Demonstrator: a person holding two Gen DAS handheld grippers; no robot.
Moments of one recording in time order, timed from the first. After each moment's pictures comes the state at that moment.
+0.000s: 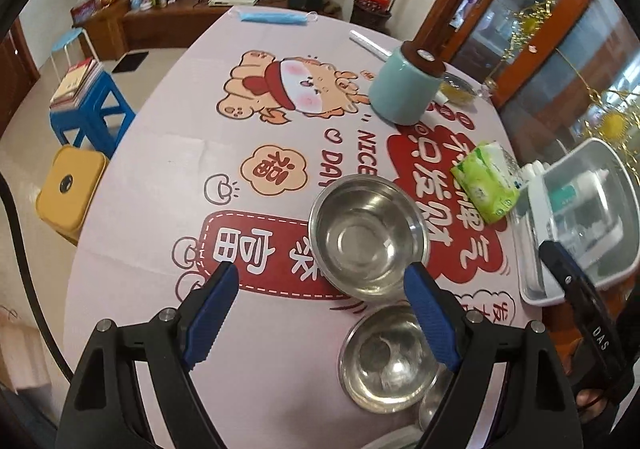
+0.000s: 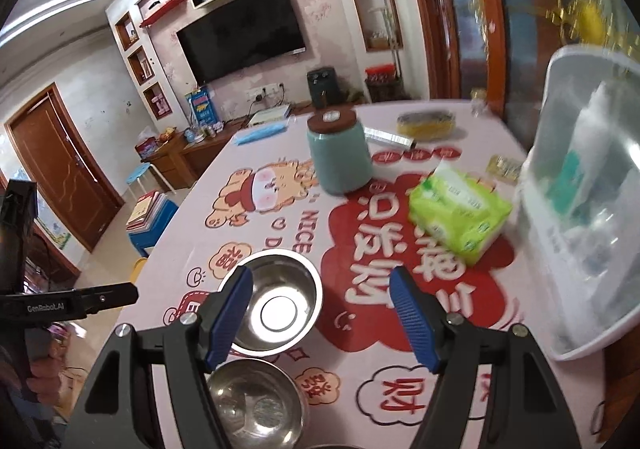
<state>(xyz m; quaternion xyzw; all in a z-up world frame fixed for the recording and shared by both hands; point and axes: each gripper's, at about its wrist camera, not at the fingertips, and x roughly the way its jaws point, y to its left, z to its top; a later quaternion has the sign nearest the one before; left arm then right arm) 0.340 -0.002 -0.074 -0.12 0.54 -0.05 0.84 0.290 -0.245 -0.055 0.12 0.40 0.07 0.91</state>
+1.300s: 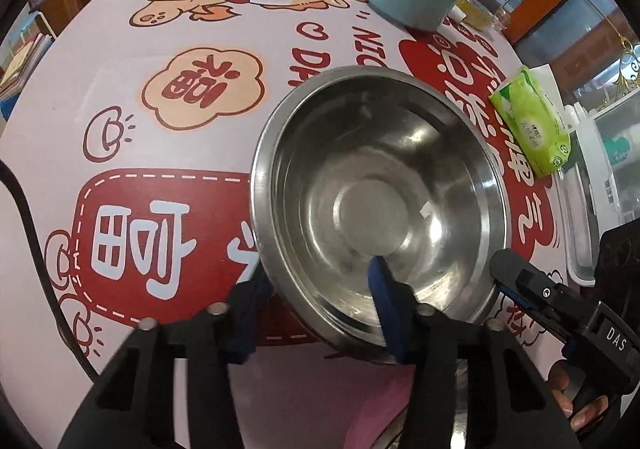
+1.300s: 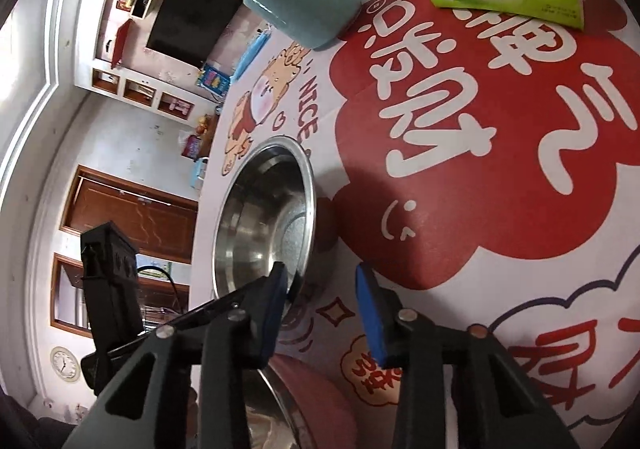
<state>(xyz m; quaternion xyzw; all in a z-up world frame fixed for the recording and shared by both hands) 0.399 -0.053 -0.230 -0.10 0.60 -0.10 0.79 0.329 -0.257 -0.213 0.37 0.49 0.16 0.77</state>
